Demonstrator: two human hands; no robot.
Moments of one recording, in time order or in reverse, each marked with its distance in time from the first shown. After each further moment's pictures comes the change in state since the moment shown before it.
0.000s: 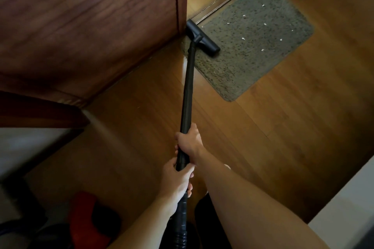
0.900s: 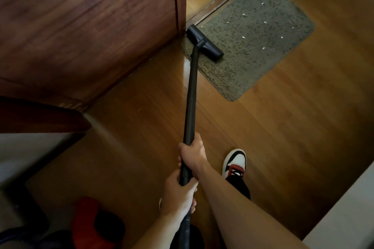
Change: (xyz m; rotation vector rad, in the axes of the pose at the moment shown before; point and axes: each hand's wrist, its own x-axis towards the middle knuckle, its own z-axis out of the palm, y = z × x) left_hand 0.004 -0.030 -0.010 0.125 0.029 0.036; right_hand -0.010 0.033 0.010 0.040 0.060 -0.050
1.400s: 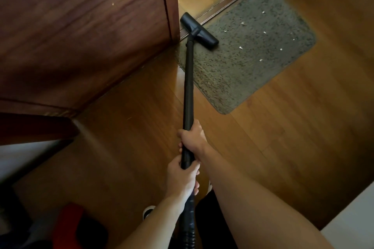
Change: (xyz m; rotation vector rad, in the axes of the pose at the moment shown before) left_hand 0.025 0.098 0.079 -0.078 0.047 0.021; right_hand 0.066 -0.095 -0.071 -0.084 -0.099 0.003
